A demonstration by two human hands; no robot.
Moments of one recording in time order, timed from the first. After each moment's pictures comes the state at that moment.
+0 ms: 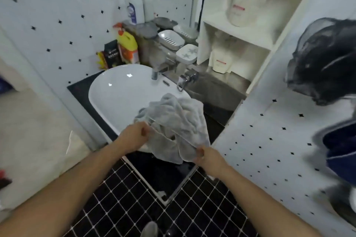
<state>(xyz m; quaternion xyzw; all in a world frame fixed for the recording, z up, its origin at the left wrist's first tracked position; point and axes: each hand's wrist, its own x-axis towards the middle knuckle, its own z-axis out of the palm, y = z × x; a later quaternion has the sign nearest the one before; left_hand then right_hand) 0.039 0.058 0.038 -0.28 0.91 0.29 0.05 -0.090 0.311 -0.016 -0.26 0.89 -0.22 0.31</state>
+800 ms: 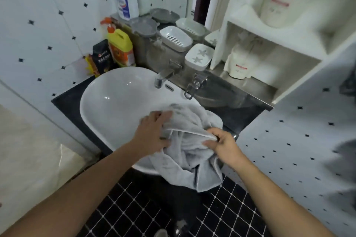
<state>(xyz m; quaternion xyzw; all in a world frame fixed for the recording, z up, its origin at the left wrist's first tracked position) -0.039 -0.028 0.020 -0.14 0.95 0.28 0.02 -0.147 0.207 0.010 -0.20 0.79 -0.51 0.26</state>
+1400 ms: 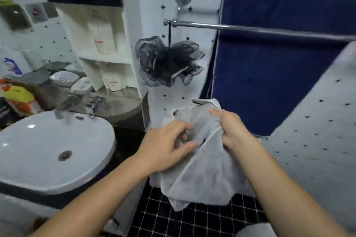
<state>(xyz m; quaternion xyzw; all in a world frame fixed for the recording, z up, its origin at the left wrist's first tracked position) 0.020 0.387 0.187 0.25 0.91 0.29 -0.17 -0.055 0.580 0.194 0.16 0.57 -0.80 0.10</state>
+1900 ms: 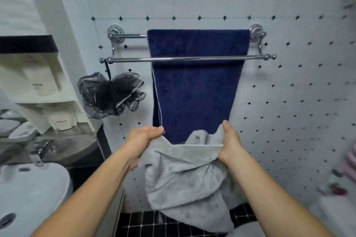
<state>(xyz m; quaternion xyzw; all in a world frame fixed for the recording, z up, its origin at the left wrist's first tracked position) -0.019 0.481 0.228 0.00 0.66 0.74 0.14 -0.010 0.730 0.199 0.32 0.37 -0.87 0.01</state>
